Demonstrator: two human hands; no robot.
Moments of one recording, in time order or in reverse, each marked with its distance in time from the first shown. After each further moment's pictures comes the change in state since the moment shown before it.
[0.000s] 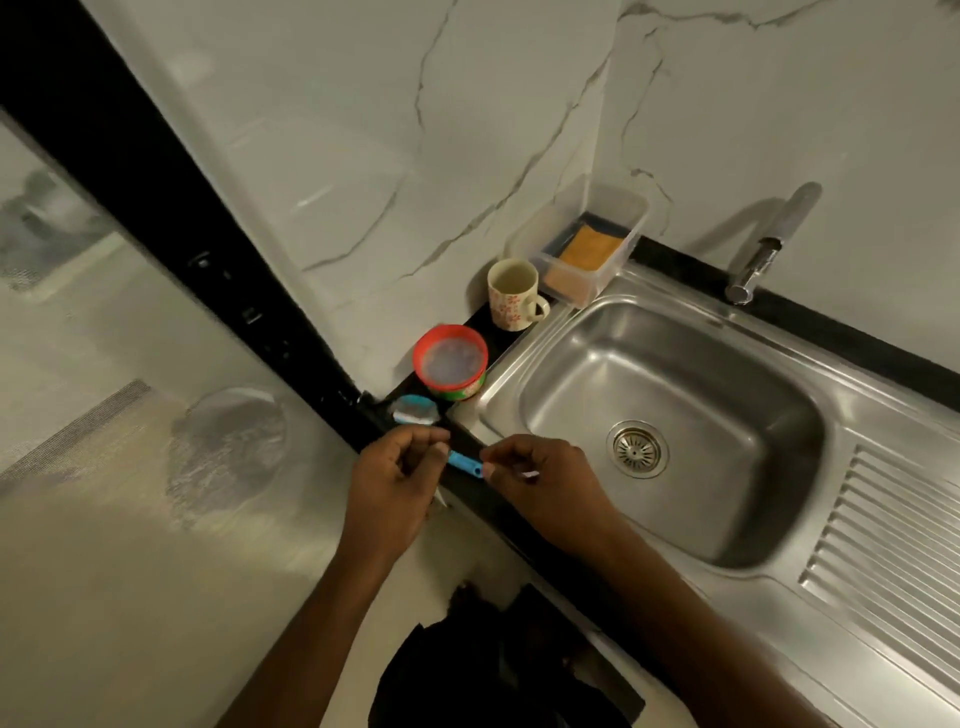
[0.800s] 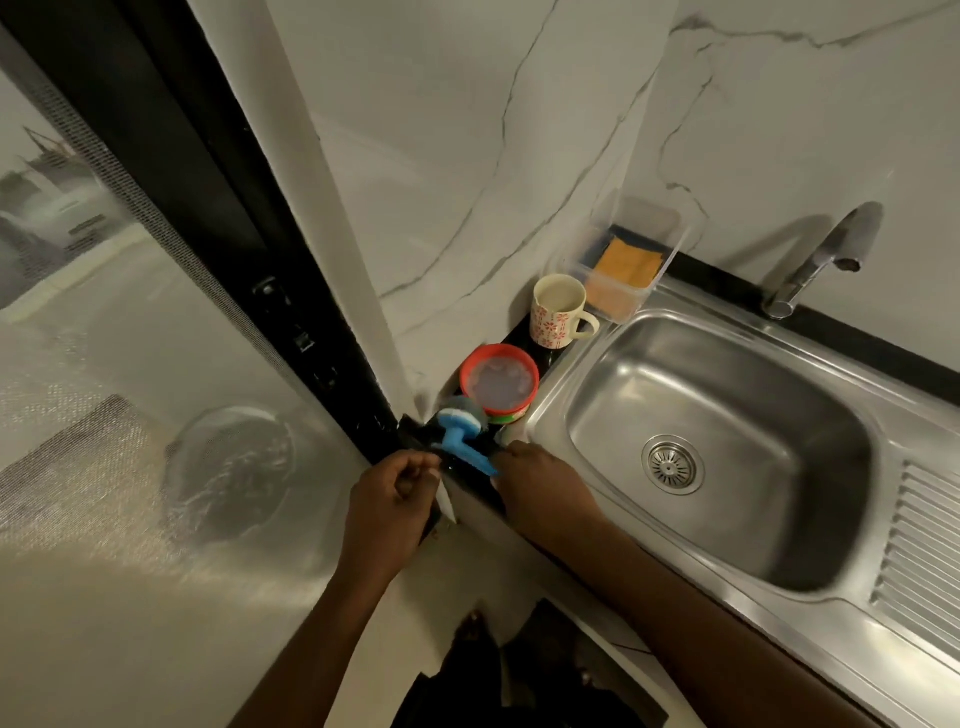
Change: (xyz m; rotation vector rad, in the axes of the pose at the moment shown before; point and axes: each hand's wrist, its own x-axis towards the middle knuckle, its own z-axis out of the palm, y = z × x) left_hand 0.065 -0.060 -0.076 0.161 -0.033 -0.036; right_hand 0.089 -0.004 0.089 -0.773 -0.090 -0.091
